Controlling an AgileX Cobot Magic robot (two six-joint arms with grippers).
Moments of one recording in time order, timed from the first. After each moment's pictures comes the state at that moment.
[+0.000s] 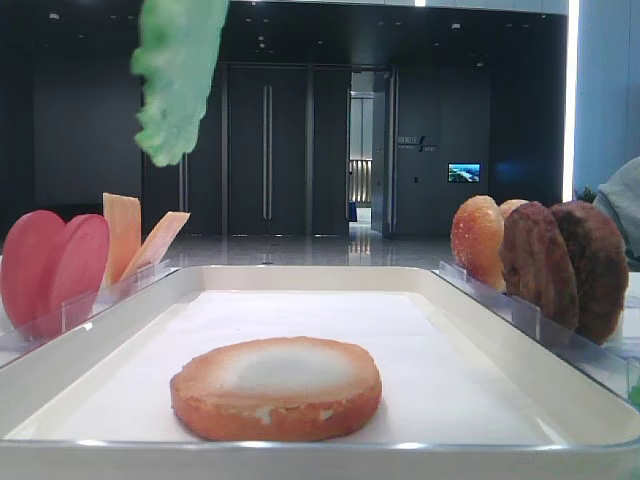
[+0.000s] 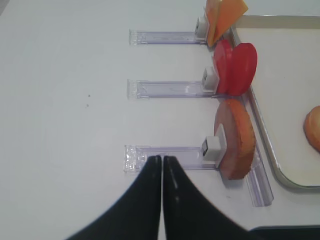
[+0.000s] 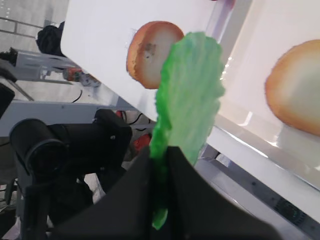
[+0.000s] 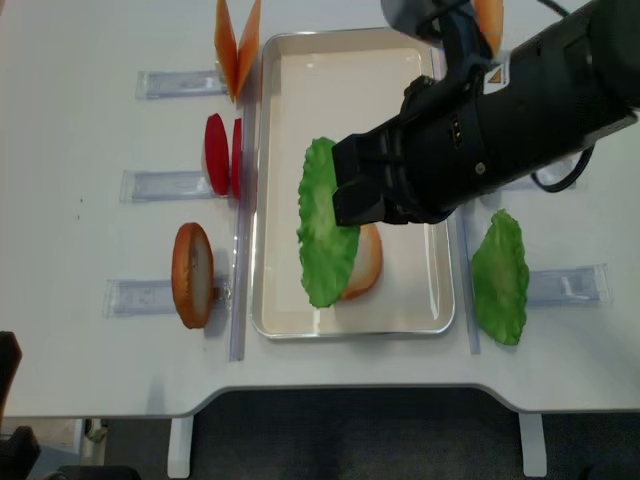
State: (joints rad) left arm 0.10 -0.02 -0.47 -0.11 1.11 0.08; right arm 0.71 1.36 -1.02 0.83 0.84 -0.08
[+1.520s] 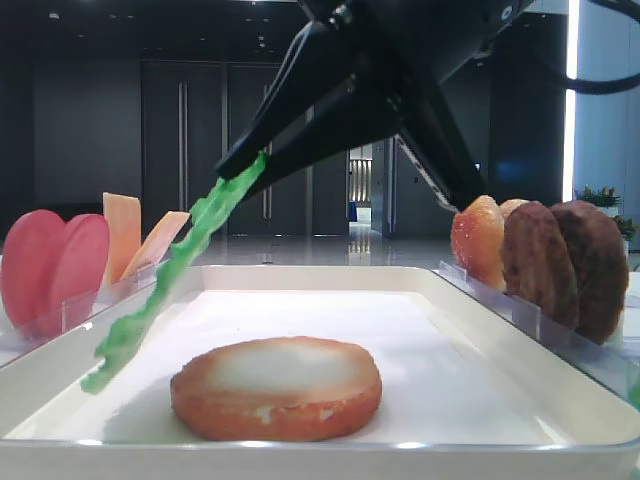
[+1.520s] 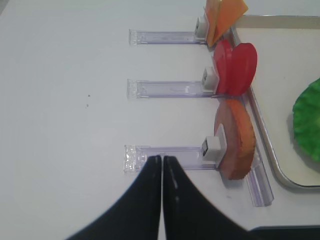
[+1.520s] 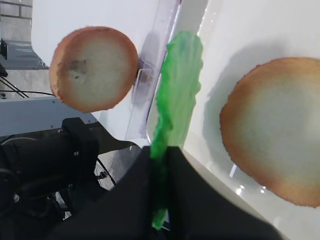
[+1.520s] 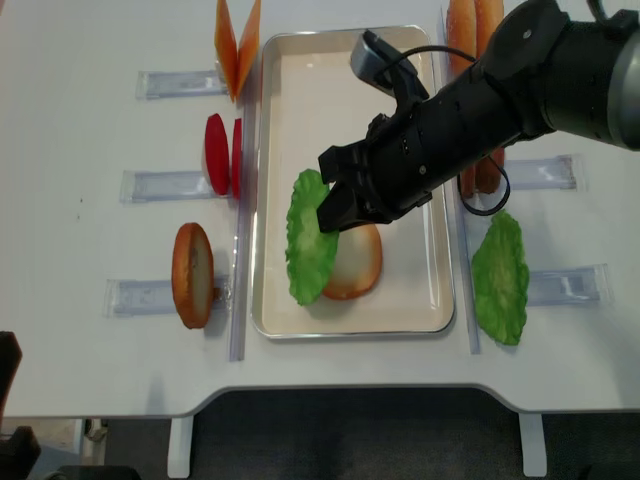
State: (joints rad) left arm 0.10 -0.02 -0.47 -0.11 1.11 0.08; right arm 0.58 1.74 -1.00 1.21 0.82 -0.59
